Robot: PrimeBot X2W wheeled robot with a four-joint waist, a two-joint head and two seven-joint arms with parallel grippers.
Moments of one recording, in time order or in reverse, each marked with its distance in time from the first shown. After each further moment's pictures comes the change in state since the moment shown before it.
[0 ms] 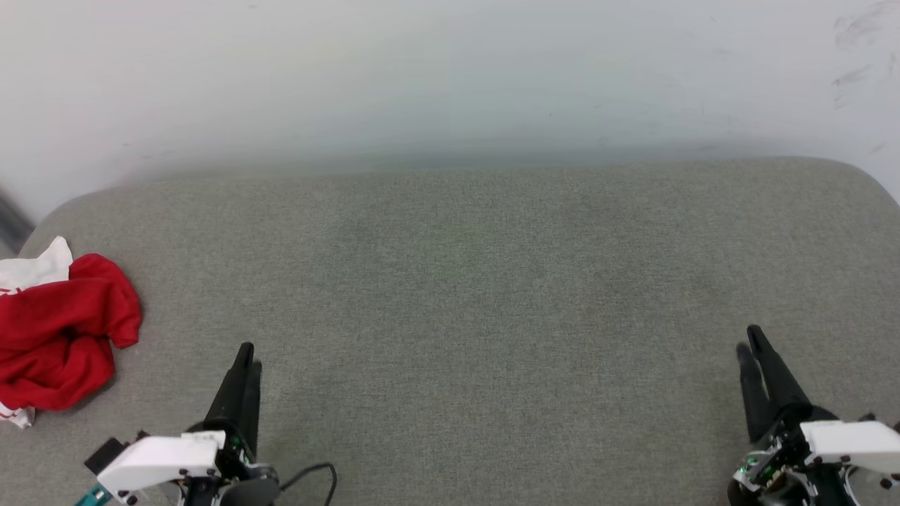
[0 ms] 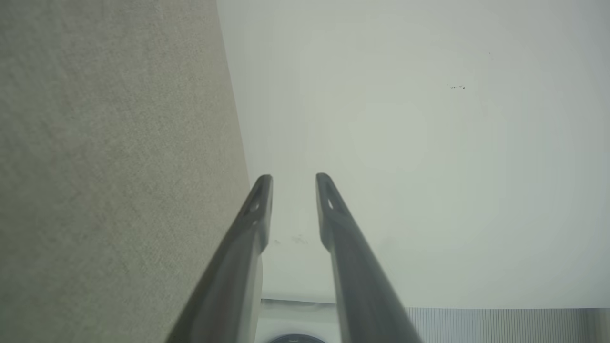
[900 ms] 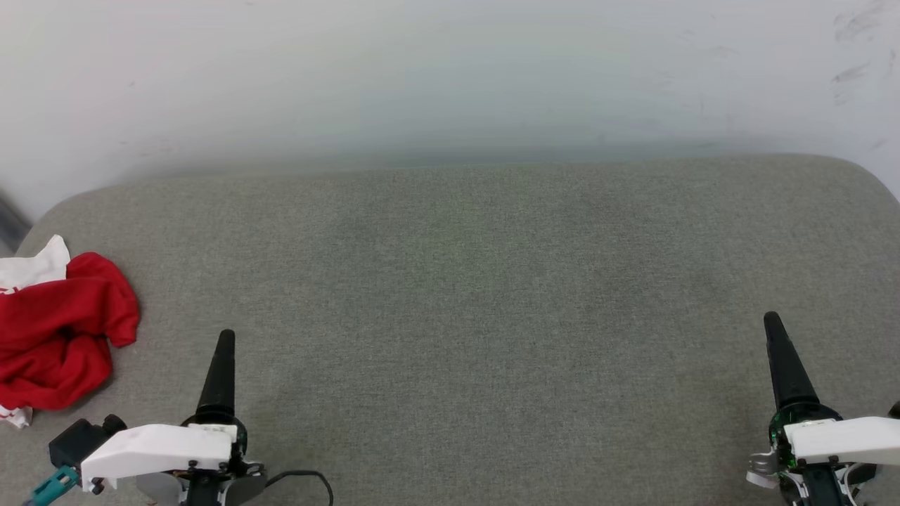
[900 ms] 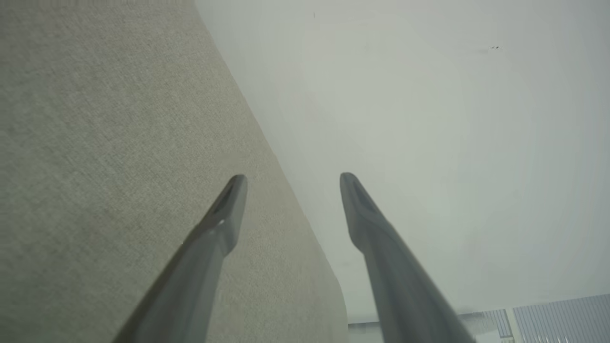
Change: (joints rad) left arm 0.045 -0.004 0.010 -0.129 0.350 0.100 -0.112; right arm 0.039 0.002 -0.008 -0.080 -0.381 0.000 -0.113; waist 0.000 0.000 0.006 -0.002
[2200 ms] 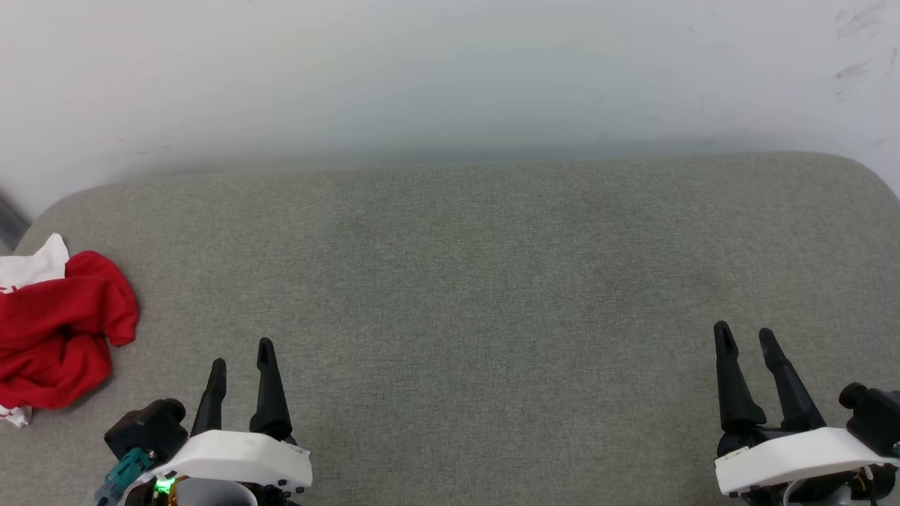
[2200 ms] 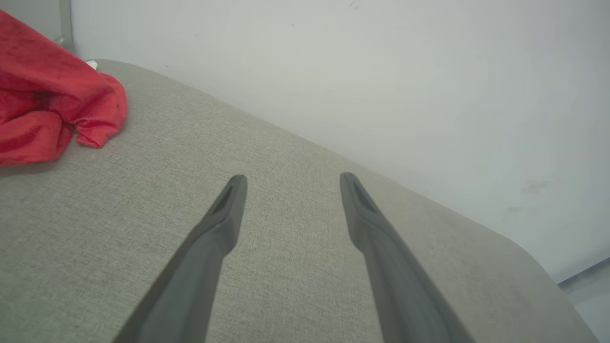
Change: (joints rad) left arm 0.065 0.016 -0.162 -0.113 0.716 0.176 -0.136; right arm 0.061 0.000 0.089 -0.108 -0.763 0.000 -0.135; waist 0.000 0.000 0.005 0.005
